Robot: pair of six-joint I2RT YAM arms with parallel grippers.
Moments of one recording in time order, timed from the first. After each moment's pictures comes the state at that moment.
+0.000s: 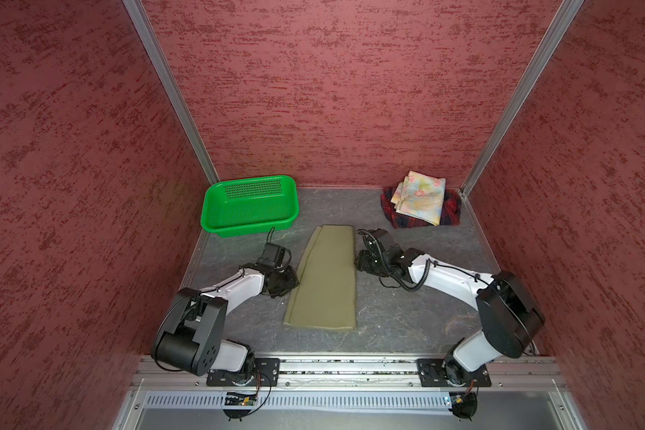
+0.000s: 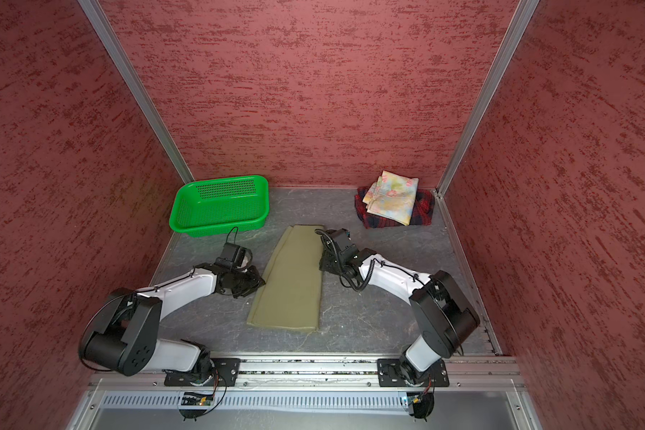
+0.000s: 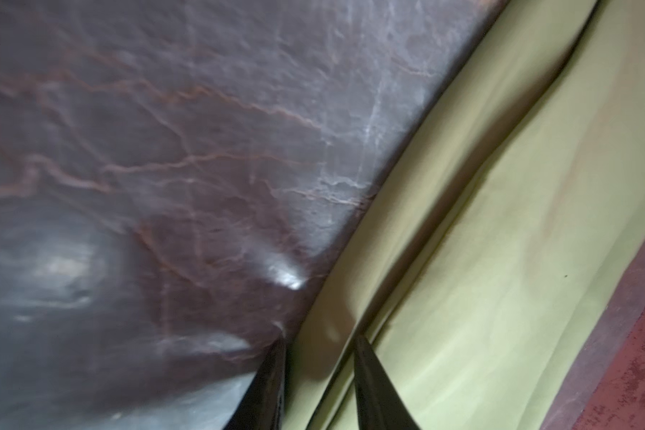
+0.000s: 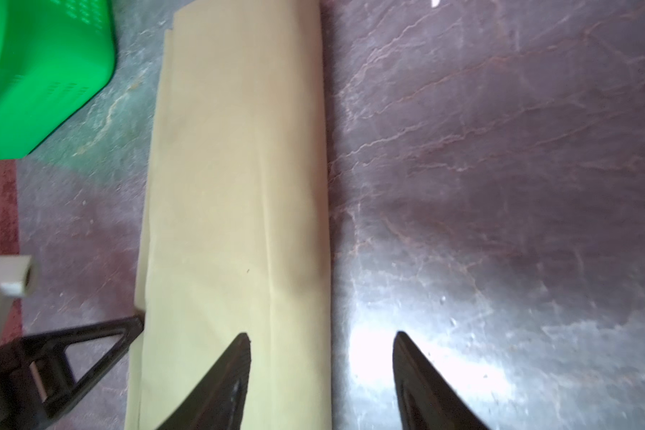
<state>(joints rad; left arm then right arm) -0.31 1.43 0.63 -0.36 0.25 -0.81 0.64 1.62 0.97 -0.29 -0.04 0.84</state>
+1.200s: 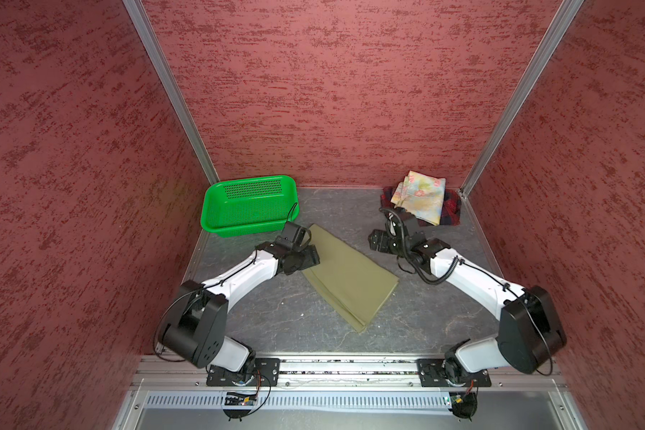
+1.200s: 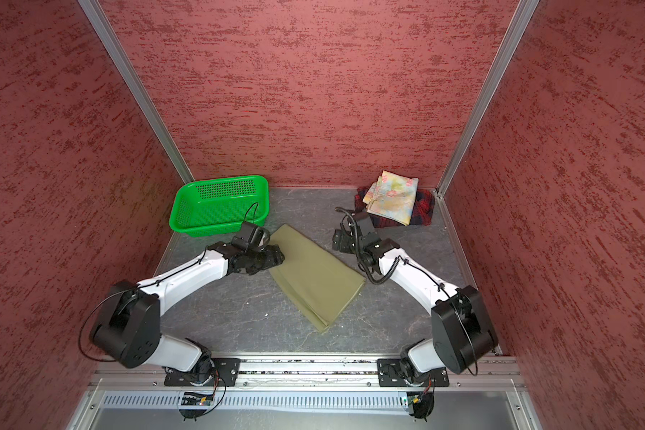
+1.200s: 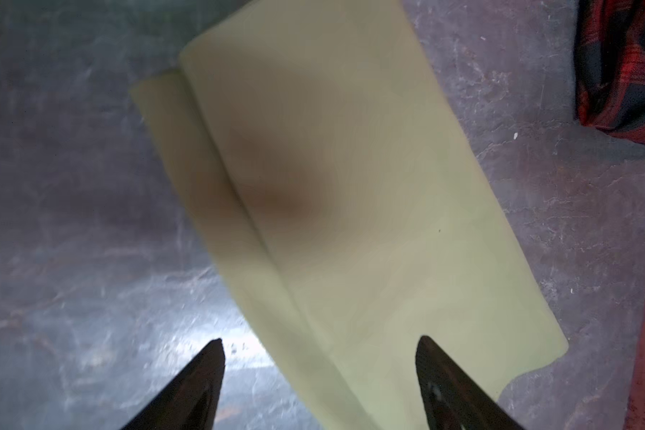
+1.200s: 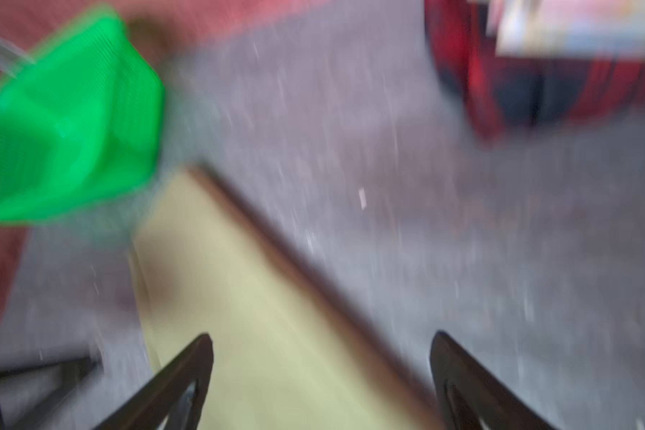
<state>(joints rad) -0.45 1.54 1.00 -0.48 0.08 -0.67 0.51 1.42 0.93 -0.33 0.03 0.62</state>
